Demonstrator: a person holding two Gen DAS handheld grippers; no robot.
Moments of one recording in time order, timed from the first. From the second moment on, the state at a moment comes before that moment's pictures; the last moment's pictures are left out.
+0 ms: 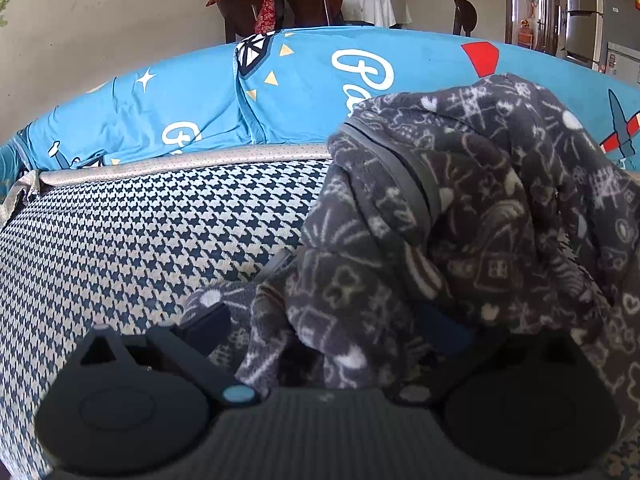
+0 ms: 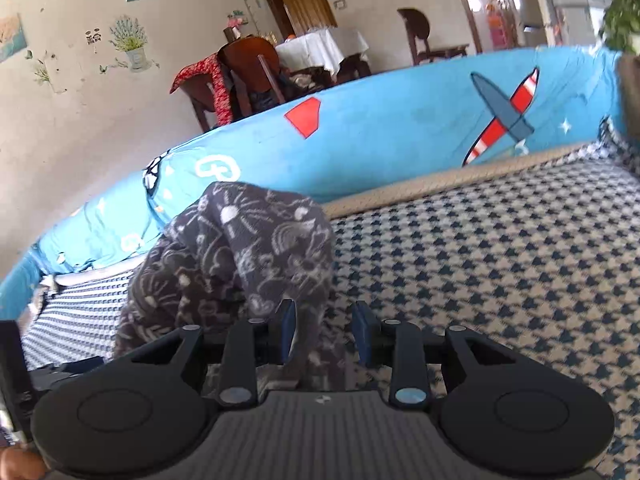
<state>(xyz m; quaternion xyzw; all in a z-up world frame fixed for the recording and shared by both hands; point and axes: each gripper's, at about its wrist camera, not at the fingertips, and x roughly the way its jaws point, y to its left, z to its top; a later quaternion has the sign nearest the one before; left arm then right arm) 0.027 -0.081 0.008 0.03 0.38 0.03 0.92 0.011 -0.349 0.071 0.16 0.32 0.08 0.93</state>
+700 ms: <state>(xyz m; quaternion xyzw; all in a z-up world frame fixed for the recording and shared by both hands) 0.023 -0.086 0.021 0.02 0.38 0.06 0.92 -0.011 -0.326 0.042 0.15 0.39 0.14 0.90</state>
